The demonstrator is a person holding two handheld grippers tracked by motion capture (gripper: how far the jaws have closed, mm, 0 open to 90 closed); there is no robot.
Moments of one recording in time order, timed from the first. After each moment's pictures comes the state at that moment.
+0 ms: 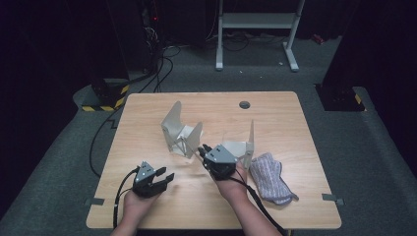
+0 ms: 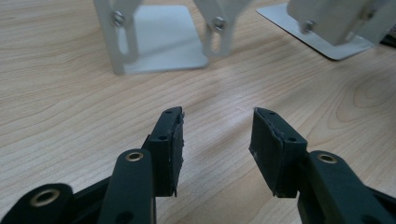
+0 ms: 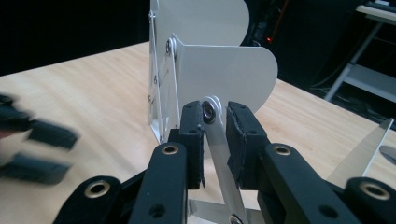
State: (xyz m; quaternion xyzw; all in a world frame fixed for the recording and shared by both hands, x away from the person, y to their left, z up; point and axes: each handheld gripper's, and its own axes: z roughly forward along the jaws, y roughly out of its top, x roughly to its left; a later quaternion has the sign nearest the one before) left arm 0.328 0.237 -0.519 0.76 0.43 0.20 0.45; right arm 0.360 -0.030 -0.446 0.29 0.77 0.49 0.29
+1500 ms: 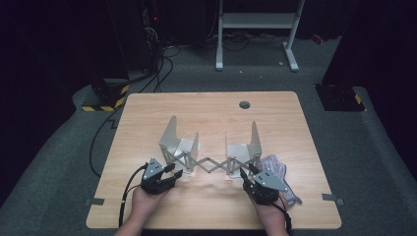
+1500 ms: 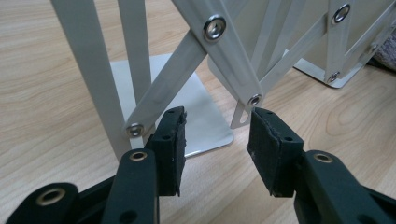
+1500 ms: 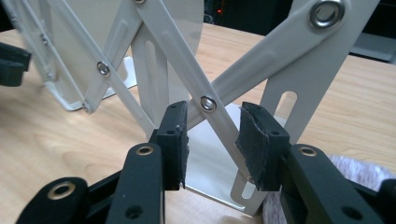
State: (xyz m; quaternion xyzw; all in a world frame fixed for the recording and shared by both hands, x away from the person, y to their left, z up) left arm 0.338 0.213 -0.510 0.76 0.41 0.20 0.47; right arm 0.313 -0.143 -0.482 0.41 0.72 0.46 0.31
